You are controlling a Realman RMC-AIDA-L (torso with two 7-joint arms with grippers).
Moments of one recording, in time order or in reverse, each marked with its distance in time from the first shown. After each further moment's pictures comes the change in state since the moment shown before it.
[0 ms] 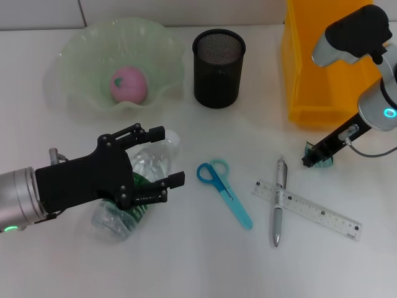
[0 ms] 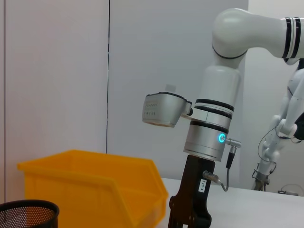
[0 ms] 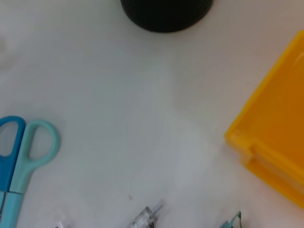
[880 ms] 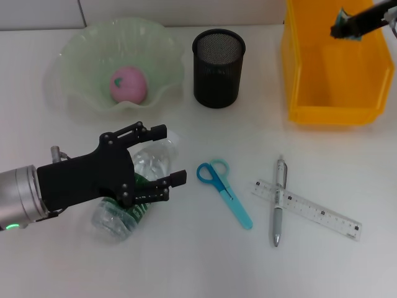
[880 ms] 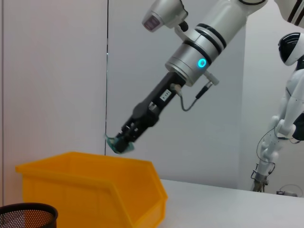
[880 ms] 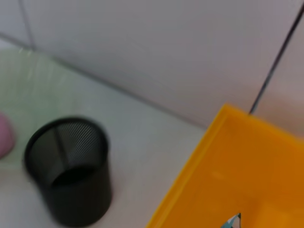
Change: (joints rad) left arm -0.007 0.000 -0.001 0.000 0.000 0.000 -0.002; right arm -0.039 -0.011 0.206 -0.455 -0.002 -0.010 0.020
